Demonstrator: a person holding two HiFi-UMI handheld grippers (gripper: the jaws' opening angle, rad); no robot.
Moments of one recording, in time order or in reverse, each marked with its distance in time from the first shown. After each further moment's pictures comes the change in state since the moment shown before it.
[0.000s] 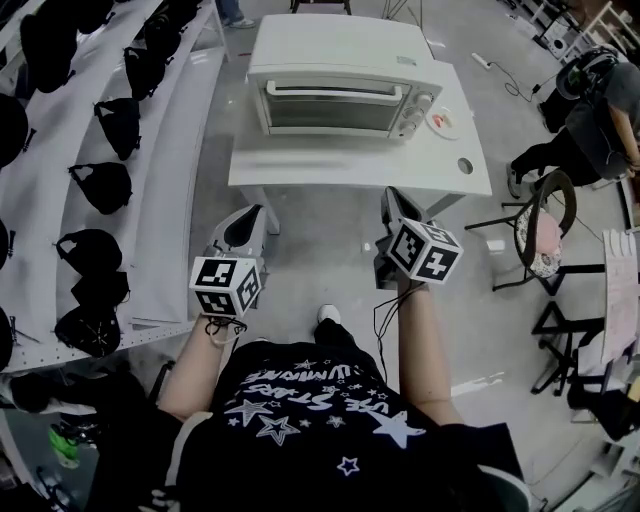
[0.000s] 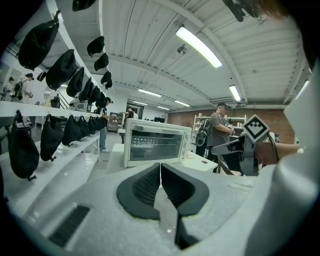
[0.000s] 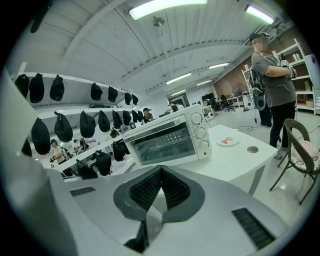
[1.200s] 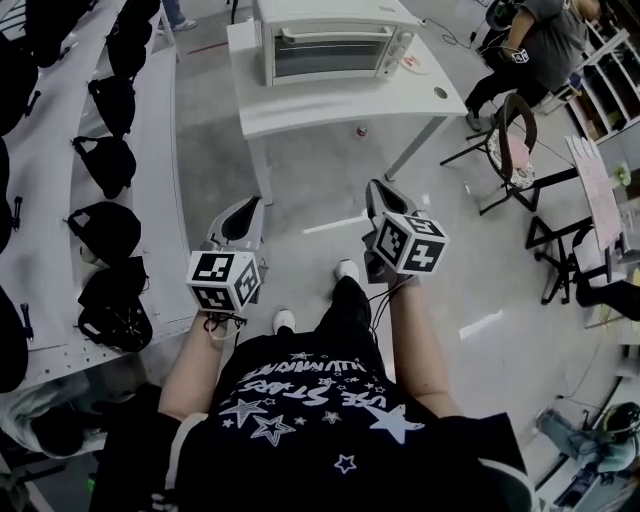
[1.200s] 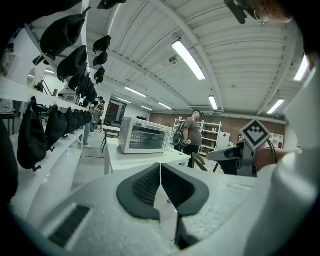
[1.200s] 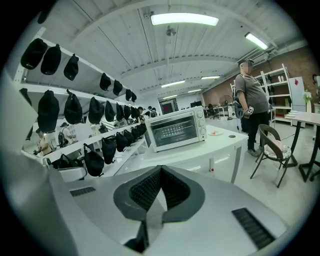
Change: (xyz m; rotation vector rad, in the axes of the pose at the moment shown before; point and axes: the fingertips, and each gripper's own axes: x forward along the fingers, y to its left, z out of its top) left arm -0.165 0.055 -0.054 -0.010 -0.001 -0.264; right arm -0.115 0.169 -0.128 -0.040 -0.029 -0.201
